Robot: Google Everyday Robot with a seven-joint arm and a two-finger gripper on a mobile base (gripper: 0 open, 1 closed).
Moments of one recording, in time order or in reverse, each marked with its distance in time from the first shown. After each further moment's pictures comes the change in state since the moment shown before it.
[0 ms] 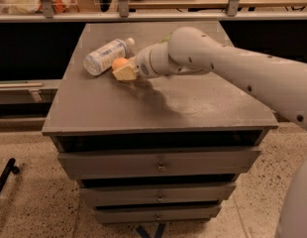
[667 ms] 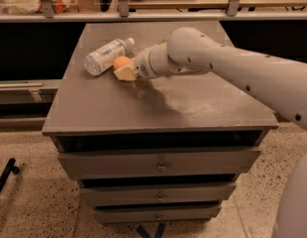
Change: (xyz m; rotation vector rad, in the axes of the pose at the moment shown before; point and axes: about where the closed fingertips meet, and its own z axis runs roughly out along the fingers) arm 0.003 -0.001 0.000 -0.004 0.011 0.005
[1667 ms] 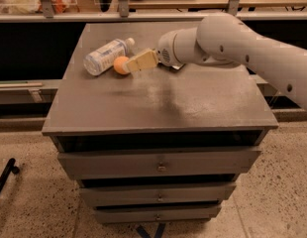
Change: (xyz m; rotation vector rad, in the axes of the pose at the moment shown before) arm -0.027 -0.036 -0.072 0.091 -0.099 0.032
